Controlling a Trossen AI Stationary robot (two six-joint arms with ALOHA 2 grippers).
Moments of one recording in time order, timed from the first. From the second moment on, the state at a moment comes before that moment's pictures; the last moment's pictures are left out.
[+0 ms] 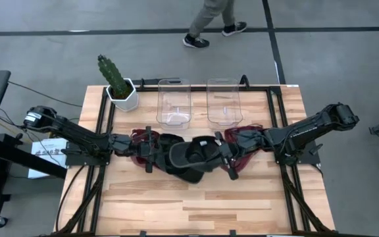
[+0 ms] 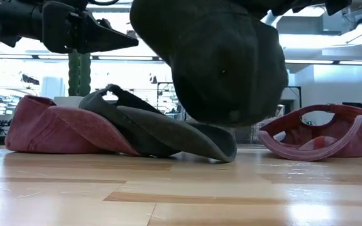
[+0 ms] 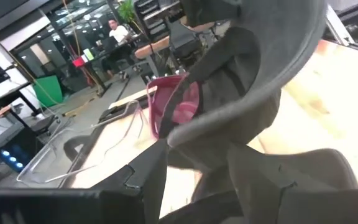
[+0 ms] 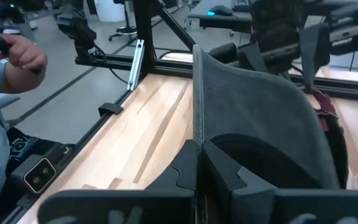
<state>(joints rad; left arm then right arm) -0.28 1.15 0.32 0.71 -0.33 0.43 0.22 1.28 0.74 0.24 -0.10 -0.05</state>
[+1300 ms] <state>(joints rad) -0.30 1.14 0.36 0.78 -0.34 0.59 0.13 1.28 0.74 0.26 -0.12 0.00</state>
